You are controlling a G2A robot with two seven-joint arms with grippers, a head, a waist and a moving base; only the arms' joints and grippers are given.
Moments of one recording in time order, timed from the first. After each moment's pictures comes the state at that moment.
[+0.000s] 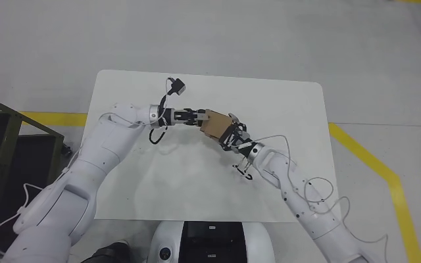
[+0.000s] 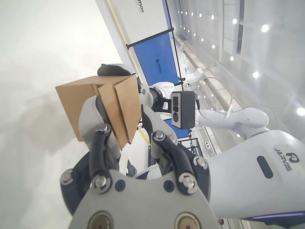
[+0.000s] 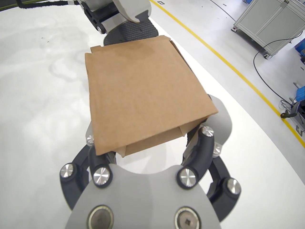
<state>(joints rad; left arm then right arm) 0.68 -1.09 -0.81 -0.91 -0.57 -0.63 -1.19 -1.13 -1.31 0.93 -1.38 -1.56 -0.35 -0.06</state>
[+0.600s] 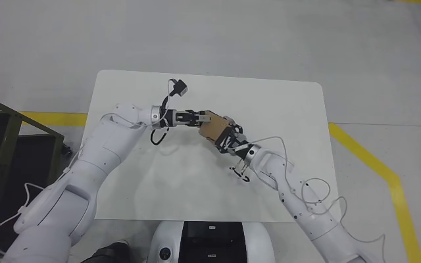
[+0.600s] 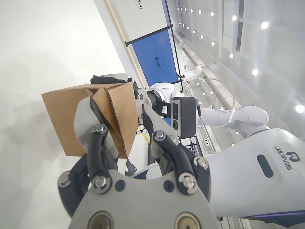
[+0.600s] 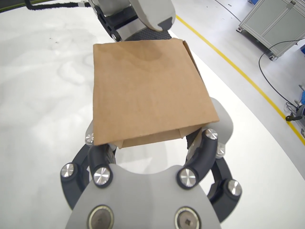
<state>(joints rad) 0.68 -1.09 -0.80 -0.91 -0.57 -0.62 -1.20 -1.14 -1.32 0.92 -1.38 -1.54 -0.37 -0.08</state>
